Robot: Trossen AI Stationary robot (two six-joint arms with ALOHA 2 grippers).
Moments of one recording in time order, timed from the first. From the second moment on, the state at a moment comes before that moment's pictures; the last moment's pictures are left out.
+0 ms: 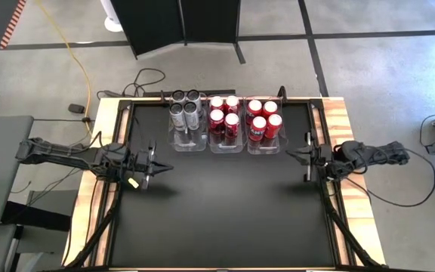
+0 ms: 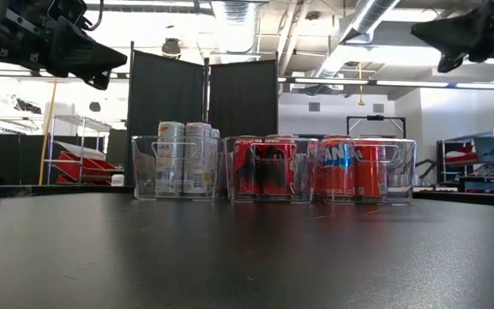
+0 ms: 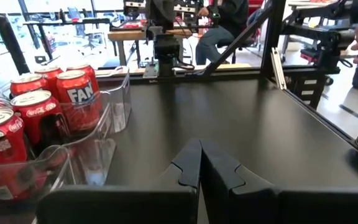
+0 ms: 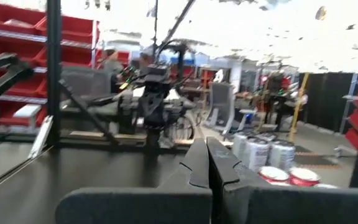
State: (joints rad) left arm -0.07 0.48 0.21 0.19 -0.03 0.06; right arm 0.19 0.02 0.12 0.13 0.31 -0.17
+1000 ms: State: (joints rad) left arm -0.07 0.47 0.03 0.42 -0.03 -0.02; right arm 0.02 0.02 0.01 0.17 0.16 -0.05
